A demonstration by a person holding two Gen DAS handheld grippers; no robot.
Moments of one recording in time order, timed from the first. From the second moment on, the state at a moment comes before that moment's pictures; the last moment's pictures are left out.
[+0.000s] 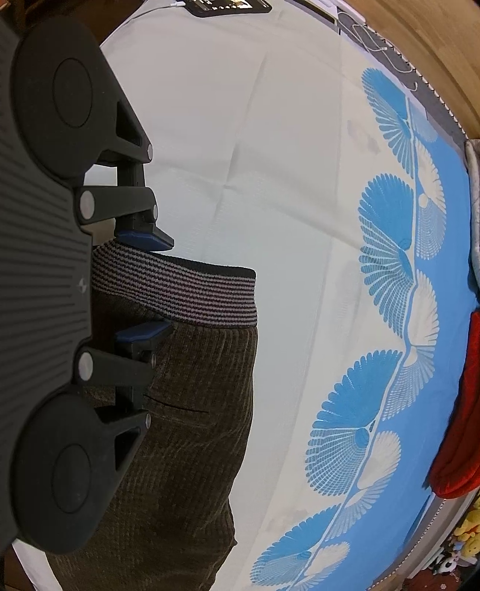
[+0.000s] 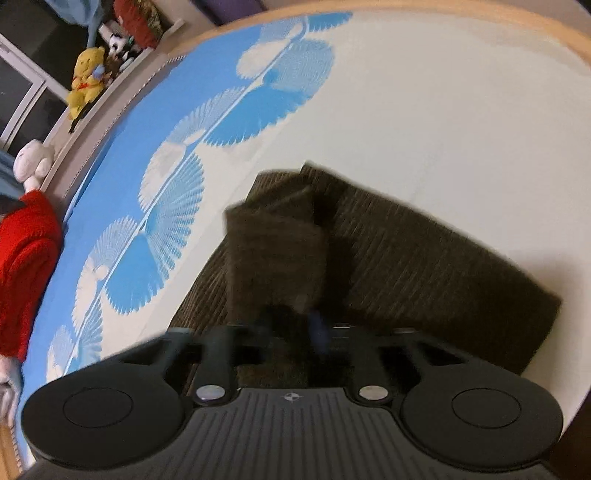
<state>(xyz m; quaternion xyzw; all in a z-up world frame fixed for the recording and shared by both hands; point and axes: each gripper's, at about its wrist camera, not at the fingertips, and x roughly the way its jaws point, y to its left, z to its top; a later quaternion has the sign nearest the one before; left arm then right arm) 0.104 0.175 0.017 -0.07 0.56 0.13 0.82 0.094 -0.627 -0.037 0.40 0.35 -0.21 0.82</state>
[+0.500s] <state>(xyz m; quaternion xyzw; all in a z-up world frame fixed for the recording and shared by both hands) 0.106 0.169 0.015 -0.06 0.56 0.12 0.82 0.014 -0.660 -0.040 0.40 0.40 -0.40 0.72</state>
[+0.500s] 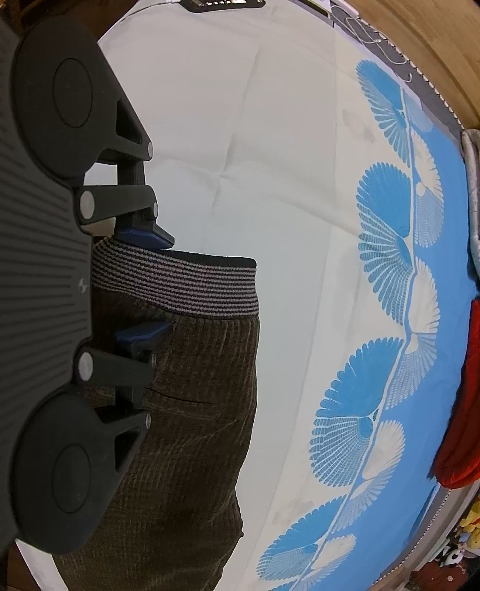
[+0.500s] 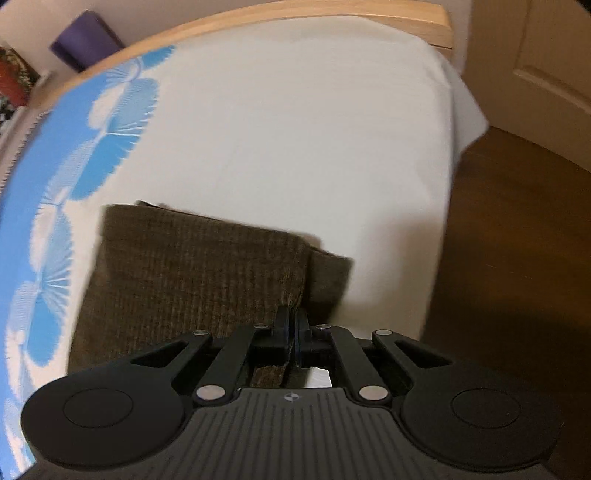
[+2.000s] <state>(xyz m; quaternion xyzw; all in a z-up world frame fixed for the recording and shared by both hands) 0.176 0.149 0.012 -0.06 0.51 0.08 0.85 0.188 -0.652 -0.051 0.07 0.37 -0.30 0.88</state>
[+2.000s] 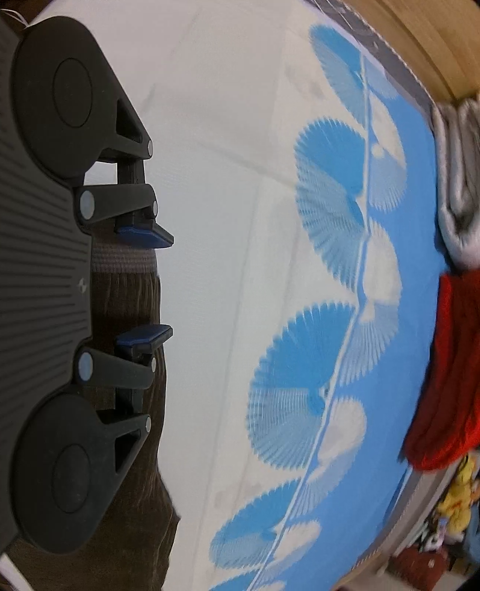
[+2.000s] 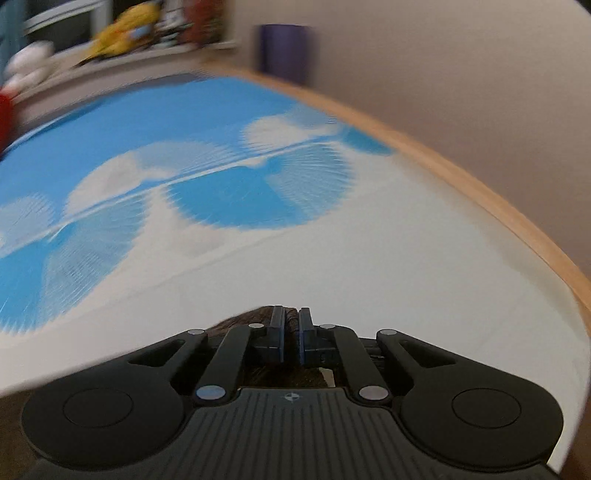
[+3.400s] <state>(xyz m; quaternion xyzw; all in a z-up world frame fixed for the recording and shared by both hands) 0.074 0.041 0.031 0.00 0.49 -0.07 0.87 -0.007 -0.672 -0.048 0.46 0.38 -0.36 0.72</state>
